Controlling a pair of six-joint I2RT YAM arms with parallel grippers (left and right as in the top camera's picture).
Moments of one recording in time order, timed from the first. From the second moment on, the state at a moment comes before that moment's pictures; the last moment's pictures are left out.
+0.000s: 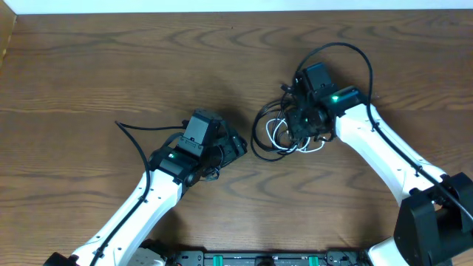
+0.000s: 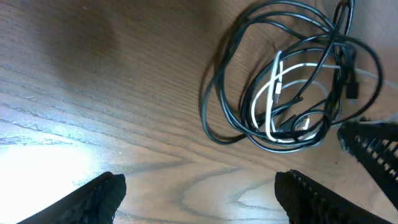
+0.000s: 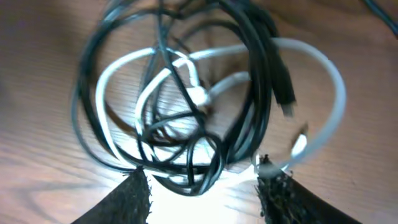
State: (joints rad) left arm -0.48 1.27 0.79 -0.53 0.22 -1.01; right arm 0.43 1.69 1.26 -0.85 -0.05 0.24
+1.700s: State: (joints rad) left arm -0.48 1.27 0.79 -0.65 0.00 -1.01; right arm 0.57 1.73 1.12 -0.62 -0.09 0.22
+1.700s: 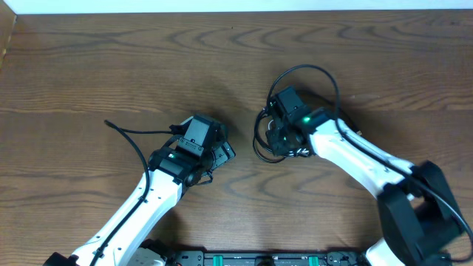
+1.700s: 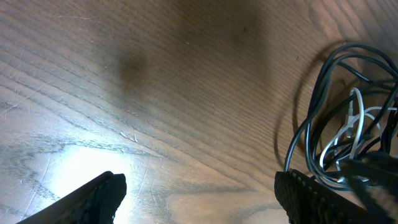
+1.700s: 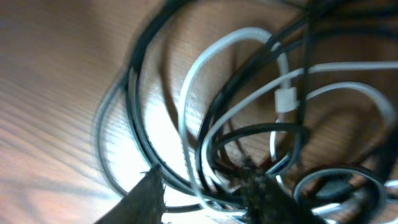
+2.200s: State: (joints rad) left arm -0.48 1.27 0.79 -0.65 0.00 -1.01; right arm 0.57 1.72 1.14 -0.69 -0.09 0.22
